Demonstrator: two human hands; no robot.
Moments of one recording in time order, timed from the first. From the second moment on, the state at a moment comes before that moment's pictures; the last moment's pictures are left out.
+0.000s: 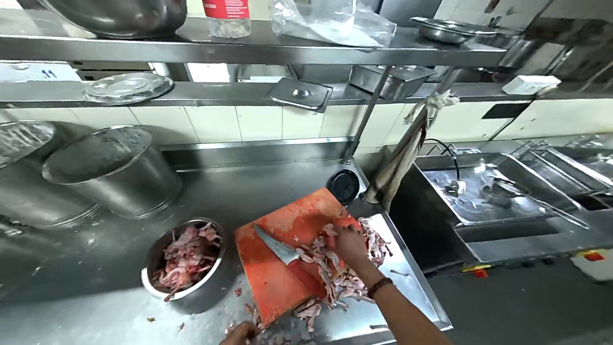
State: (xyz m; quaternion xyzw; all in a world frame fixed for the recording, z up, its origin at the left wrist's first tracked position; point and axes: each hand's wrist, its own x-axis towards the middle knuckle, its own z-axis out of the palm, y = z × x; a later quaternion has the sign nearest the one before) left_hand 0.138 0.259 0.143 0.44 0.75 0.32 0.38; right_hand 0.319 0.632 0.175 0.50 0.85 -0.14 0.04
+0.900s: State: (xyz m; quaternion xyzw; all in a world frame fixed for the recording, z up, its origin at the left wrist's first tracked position) left_hand 0.140 0.363 0.152 0.54 0.81 0.05 0.23; right_hand 0.292 0.475 0.138 0.33 0.89 -0.30 0.08
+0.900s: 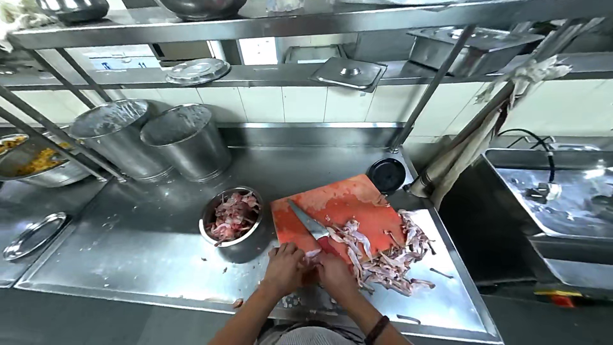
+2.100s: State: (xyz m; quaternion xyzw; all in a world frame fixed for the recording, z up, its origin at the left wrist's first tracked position) left_hand 0.143 0.374 0.168 0.42 0.77 0.21 0.44; right_hand 0.318 0.464 0.173 0.22 0.90 -0.36 -0.14
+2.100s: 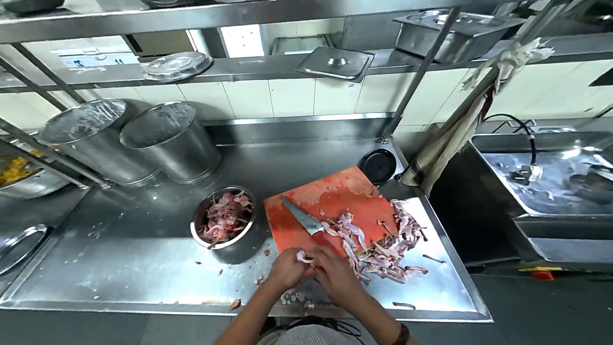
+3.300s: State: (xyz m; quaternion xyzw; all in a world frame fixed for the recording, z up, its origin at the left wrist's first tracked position) left_hand 0.145 0.381 0.200 0.53 0.70 0.33 0.35; right_hand 0.331 0.459 0.206 0.37 0.64 -0.65 -0.18
